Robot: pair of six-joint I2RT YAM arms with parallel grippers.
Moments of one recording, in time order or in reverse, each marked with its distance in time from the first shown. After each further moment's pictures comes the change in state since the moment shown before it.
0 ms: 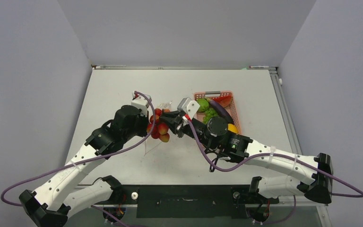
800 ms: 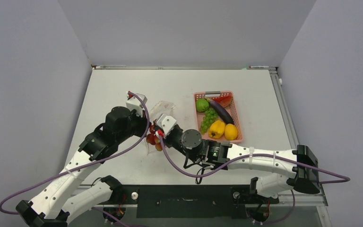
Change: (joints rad) left arm 0.056 -0.087 -0.033 0.071 0.153 -0.003; right arm 0.133 0.152 0.002 -0.022 0.278 -0.089
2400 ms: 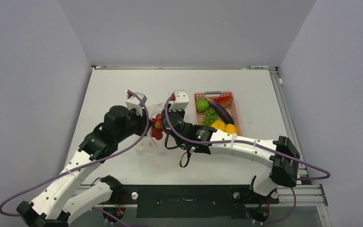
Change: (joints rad) left arm 0.026 -0.001 -0.006 0.041 0.072 -0.006; right arm -0.121 0.232 0.251 -0.320 0.379 0.748
